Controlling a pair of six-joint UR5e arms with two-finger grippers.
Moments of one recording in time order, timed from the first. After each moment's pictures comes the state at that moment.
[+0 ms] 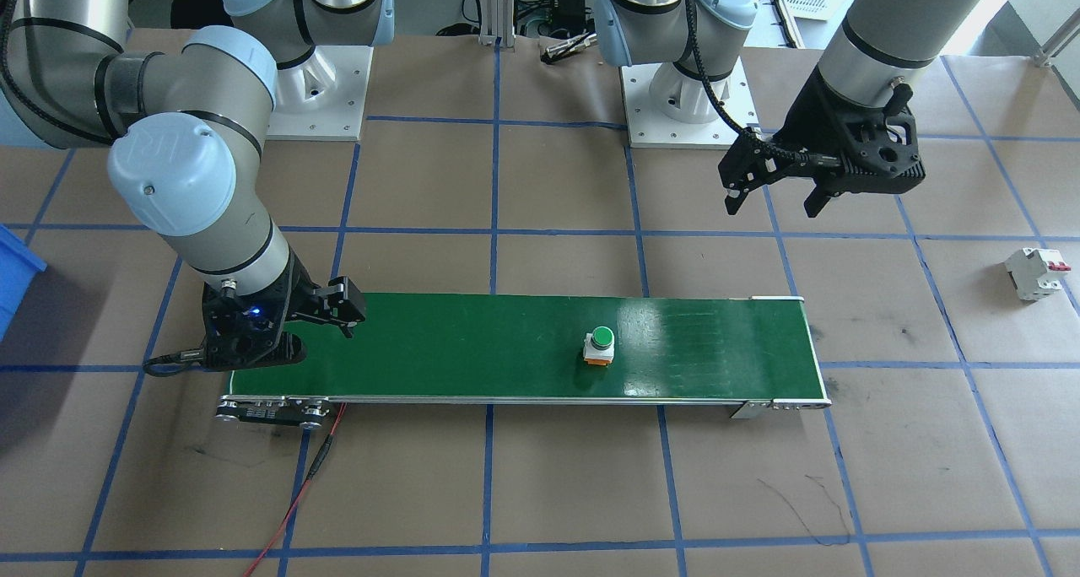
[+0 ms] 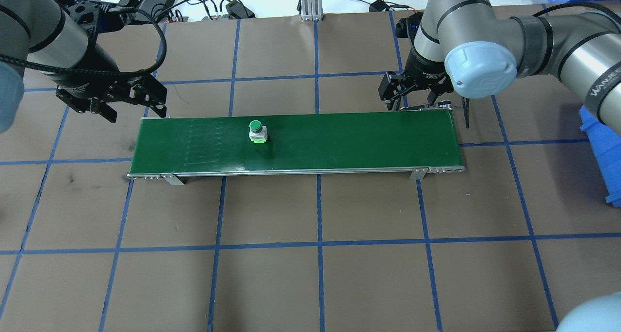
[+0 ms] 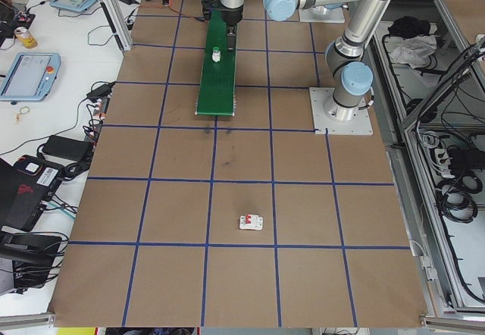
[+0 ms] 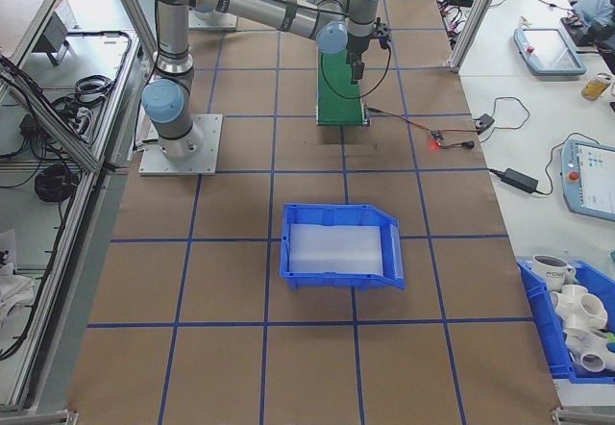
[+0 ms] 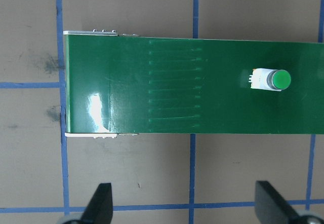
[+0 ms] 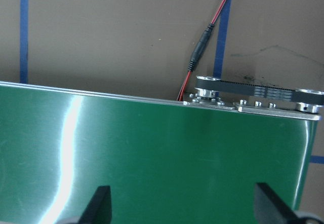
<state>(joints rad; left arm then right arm) -1.41 -1.50 -1.72 -1.45 1.51 0.13 1.60 -1.29 1.66 -1.93 -1.52 -0.07</state>
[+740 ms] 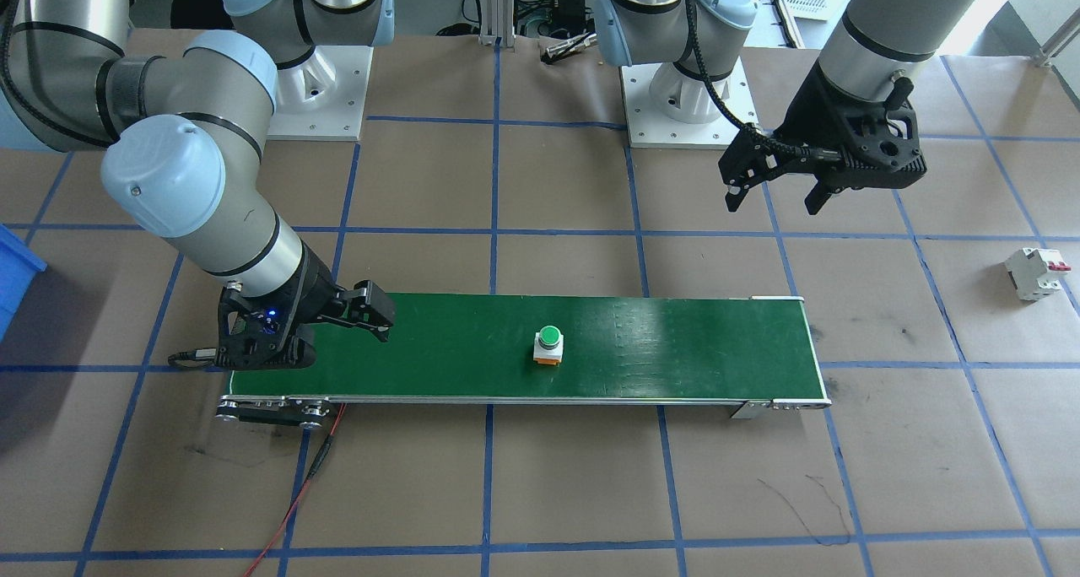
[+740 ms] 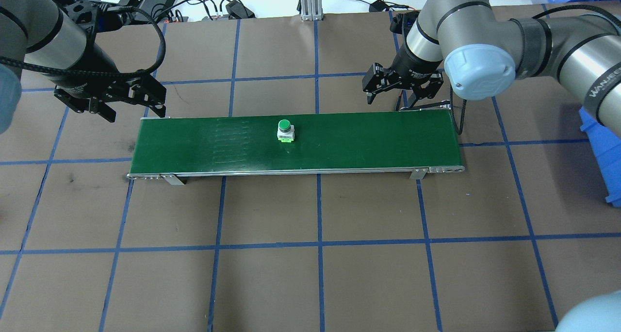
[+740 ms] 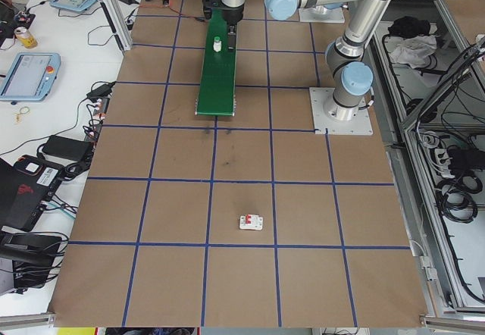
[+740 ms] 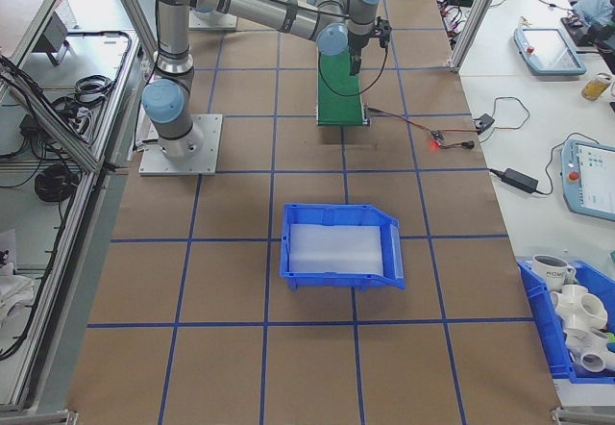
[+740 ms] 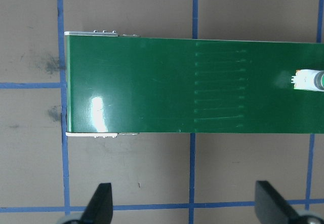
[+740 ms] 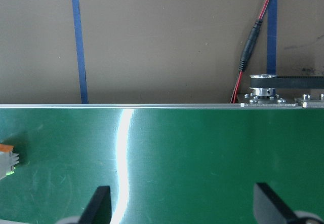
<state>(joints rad) -1.41 -1.49 -1.73 -1.45 1.51 0.13 1.60 -1.29 1.66 -1.96 -1.36 0.07</state>
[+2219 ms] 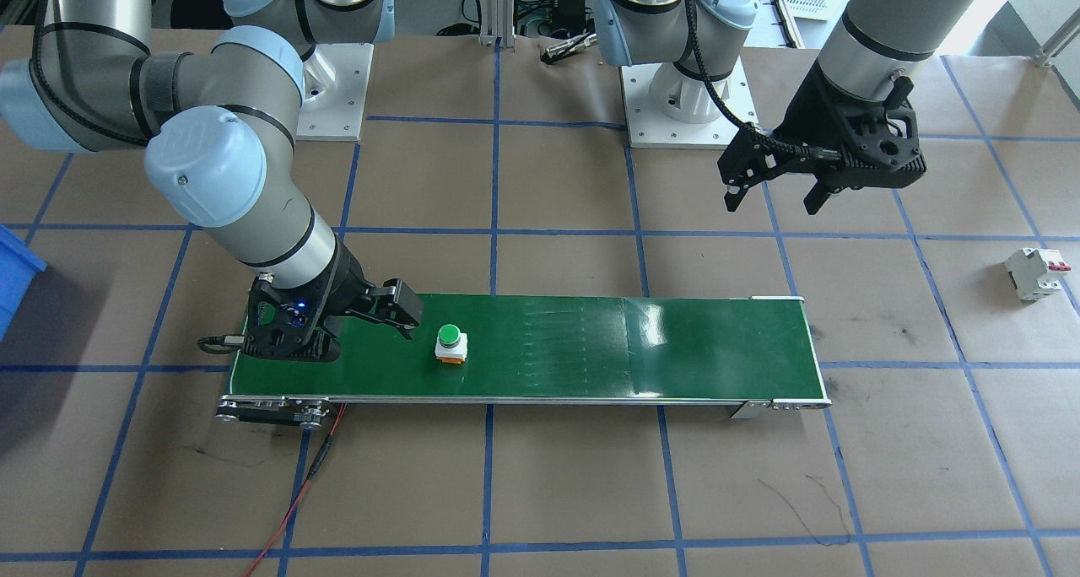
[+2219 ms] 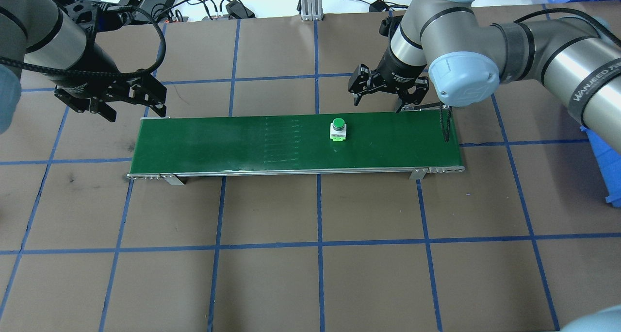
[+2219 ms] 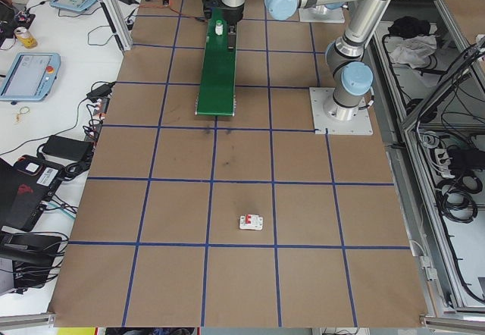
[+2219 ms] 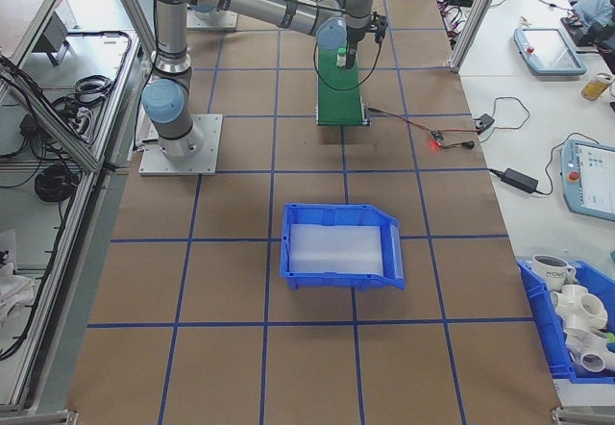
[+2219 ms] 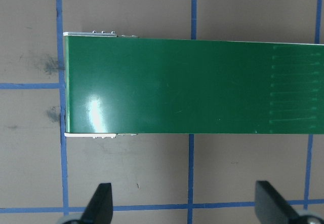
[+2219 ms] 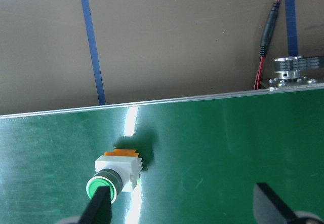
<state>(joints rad) -1.41 -1.49 -1.73 -1.45 1.50 0.13 1.65 -1.28 1.67 -1.98 -1.35 0.22</state>
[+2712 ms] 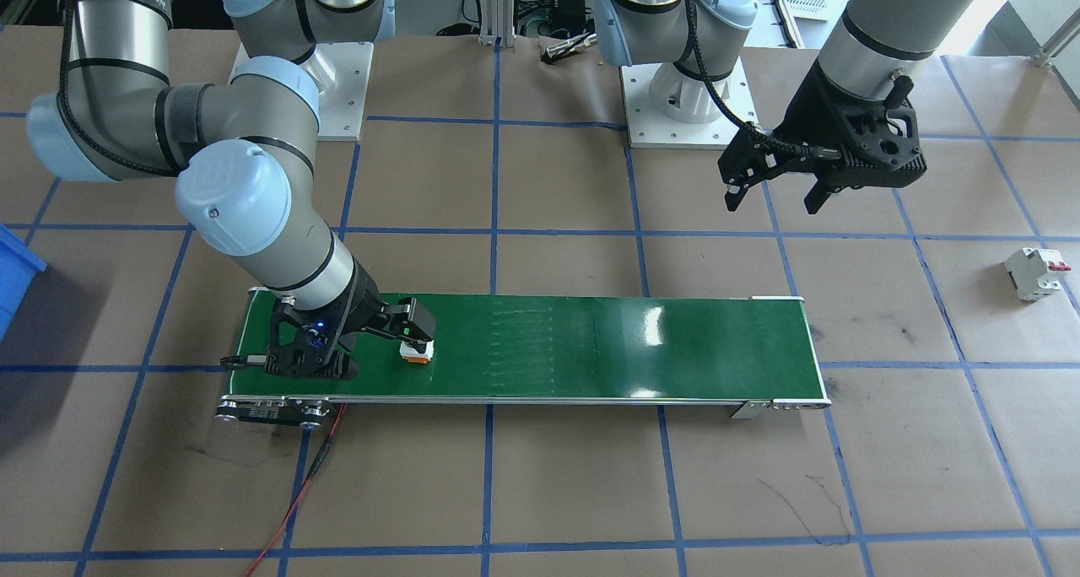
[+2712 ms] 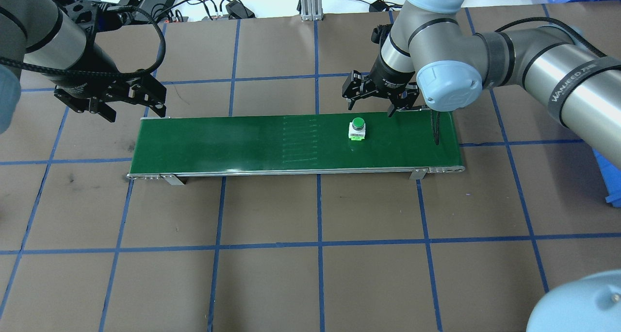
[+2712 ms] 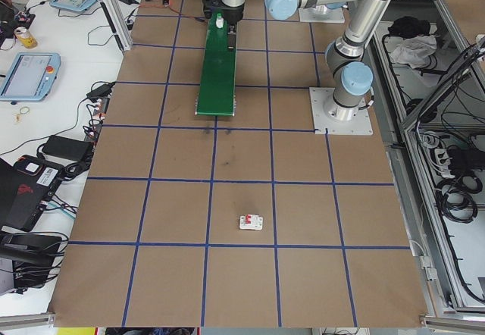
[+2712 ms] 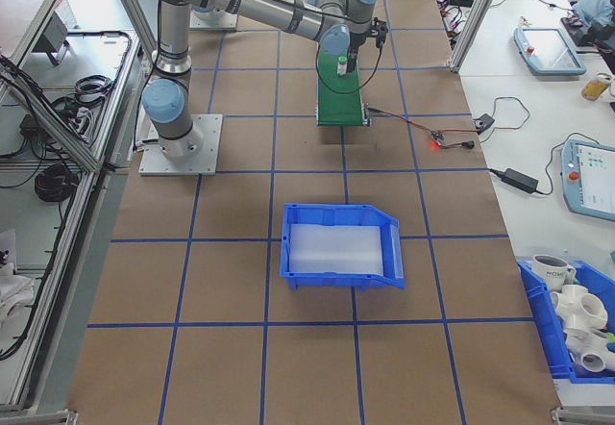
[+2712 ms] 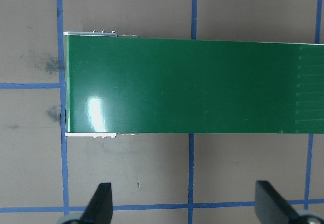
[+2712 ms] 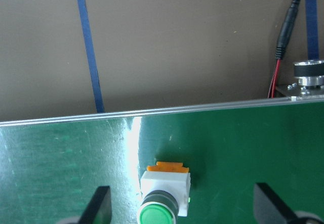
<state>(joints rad) -1.41 -1.49 -1.73 -1.45 1.50 0.13 1.67 -1.23 1.67 -2.03 -1.35 0.23</state>
